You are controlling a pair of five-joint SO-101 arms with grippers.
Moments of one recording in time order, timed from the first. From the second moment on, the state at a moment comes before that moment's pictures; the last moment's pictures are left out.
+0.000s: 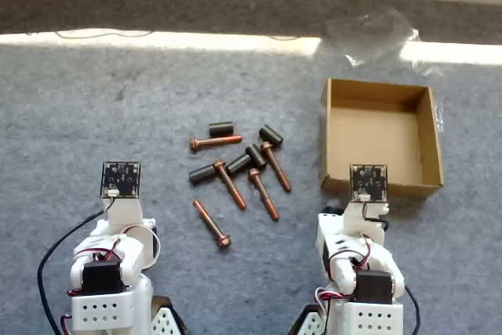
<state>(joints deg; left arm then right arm) -11.1 -103.6 95.9 75.5 0.7 -2.6 -104.6 95.6 64.9 3.9</state>
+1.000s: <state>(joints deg) -11.1 -103.6 95.9 75.5 0.7 -5.5 -104.6 95.6 69.8 13.5</state>
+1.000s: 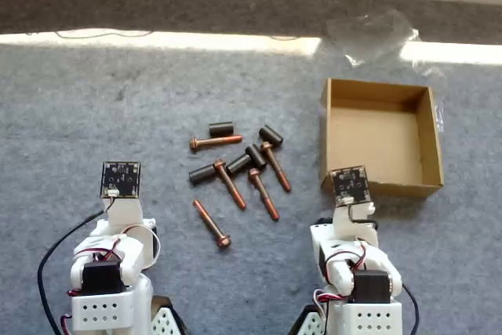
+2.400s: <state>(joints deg) -11.1 -103.6 95.9 75.5 0.7 4.0 -56.6 41.2 79.6 30.8</state>
